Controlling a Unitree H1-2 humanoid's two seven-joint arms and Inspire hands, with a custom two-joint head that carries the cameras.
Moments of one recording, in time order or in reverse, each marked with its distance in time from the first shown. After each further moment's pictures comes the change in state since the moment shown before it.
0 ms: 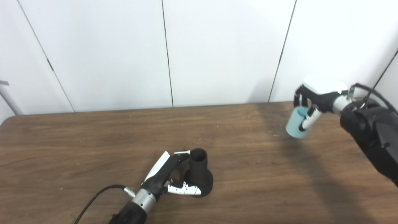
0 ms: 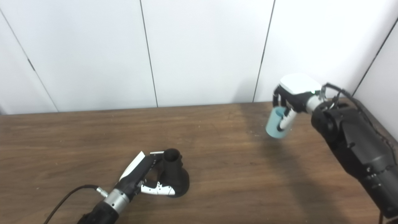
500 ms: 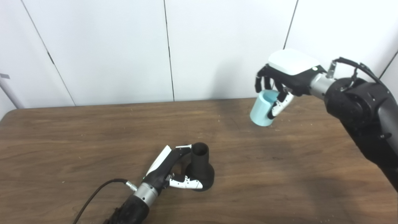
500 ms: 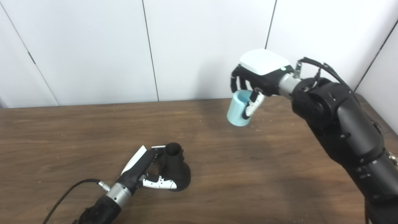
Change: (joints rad) left arm -0.001 -0.011 -0.001 0.000 0.017 0.006 0.004; right arm -0.101 0.083 0.012 -0.262 0.079 -0.038 0.199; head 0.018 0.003
